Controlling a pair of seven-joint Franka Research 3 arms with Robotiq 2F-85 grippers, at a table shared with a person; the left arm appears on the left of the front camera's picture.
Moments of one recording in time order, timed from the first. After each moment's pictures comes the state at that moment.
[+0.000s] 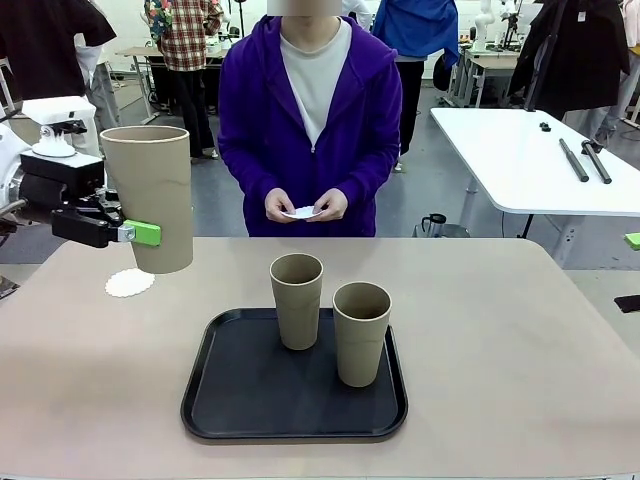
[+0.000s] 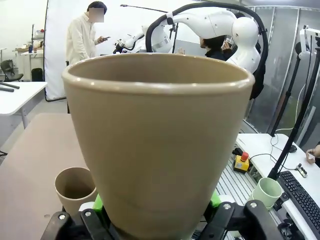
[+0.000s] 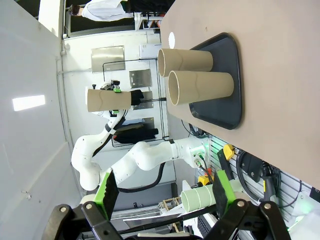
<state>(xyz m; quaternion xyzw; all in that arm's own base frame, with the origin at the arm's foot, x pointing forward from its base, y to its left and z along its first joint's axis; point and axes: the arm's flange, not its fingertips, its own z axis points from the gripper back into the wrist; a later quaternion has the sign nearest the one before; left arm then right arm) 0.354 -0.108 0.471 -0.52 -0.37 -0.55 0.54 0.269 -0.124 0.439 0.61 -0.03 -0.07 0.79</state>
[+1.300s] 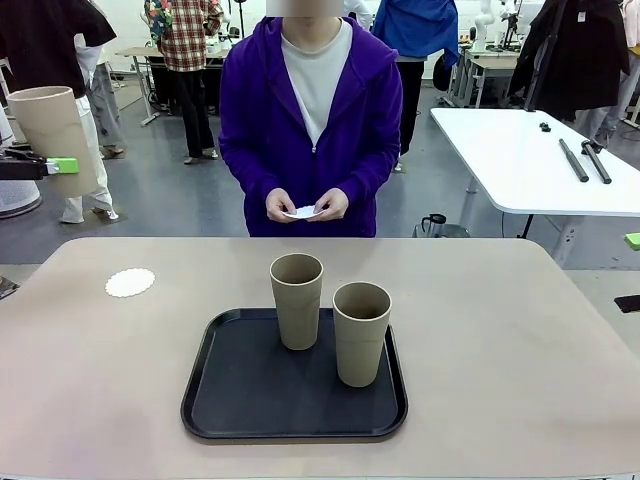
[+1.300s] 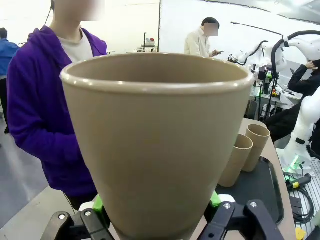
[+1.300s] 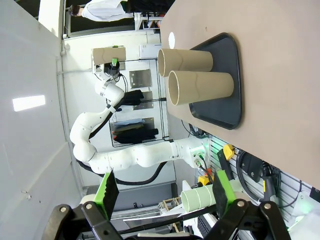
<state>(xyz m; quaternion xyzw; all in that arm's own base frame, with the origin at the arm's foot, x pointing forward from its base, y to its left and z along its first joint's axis) 0.495 0.112 0.456 -0.38 -0.53 -0.40 0.64 0.269 -0.125 0.439 0.61 -0.03 -0.07 0.79</state>
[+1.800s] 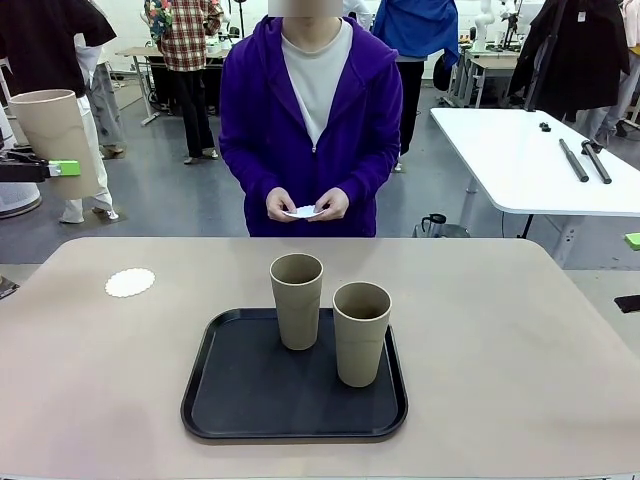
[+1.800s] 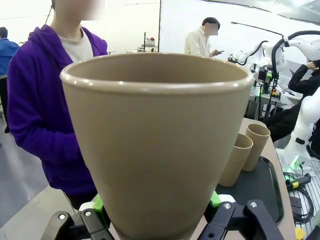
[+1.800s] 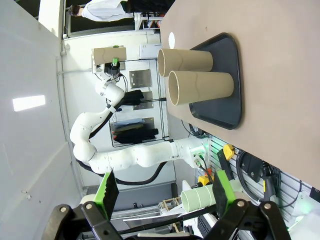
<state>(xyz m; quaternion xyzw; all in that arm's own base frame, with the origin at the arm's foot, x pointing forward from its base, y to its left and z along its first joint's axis) 0.494 0.113 0.456 -0.38 -0.53 -0.40 0.64 0.269 -0.125 0.439 0.61 -0.03 -0.07 0.79</state>
